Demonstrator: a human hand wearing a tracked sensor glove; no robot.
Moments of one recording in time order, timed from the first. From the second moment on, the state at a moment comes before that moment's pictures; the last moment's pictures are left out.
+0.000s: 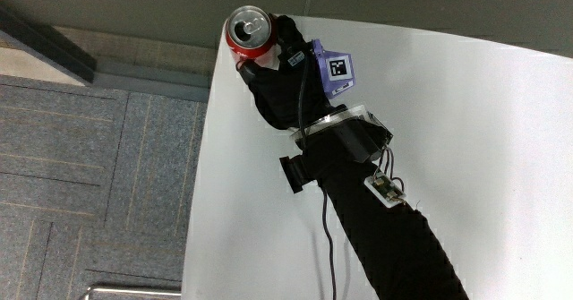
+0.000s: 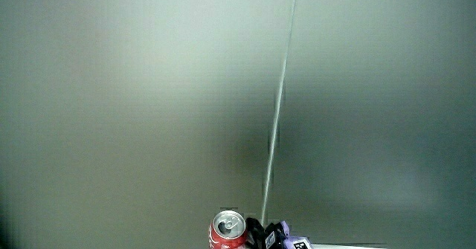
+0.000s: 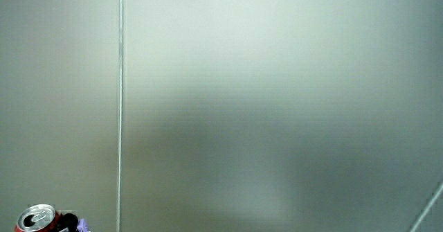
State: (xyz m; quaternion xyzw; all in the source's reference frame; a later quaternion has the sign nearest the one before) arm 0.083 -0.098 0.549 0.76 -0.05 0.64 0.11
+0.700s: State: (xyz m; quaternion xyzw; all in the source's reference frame) arm 0.091 -0.090 0.566 0.75 -0.05 0.65 0.13
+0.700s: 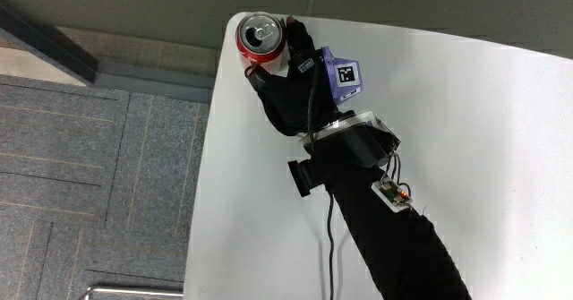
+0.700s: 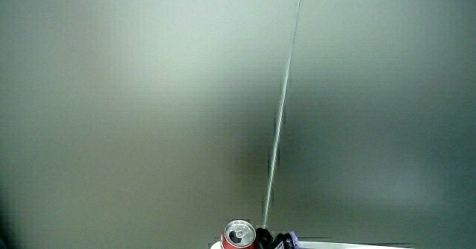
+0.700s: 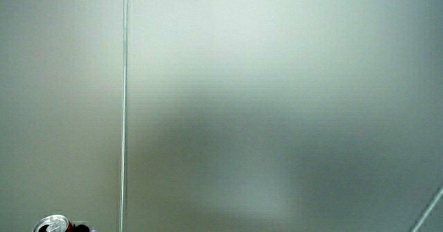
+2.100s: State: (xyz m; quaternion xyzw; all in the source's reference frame) arm 0.092 -0.059 0.547 0.93 -0.17 0.25 0.20
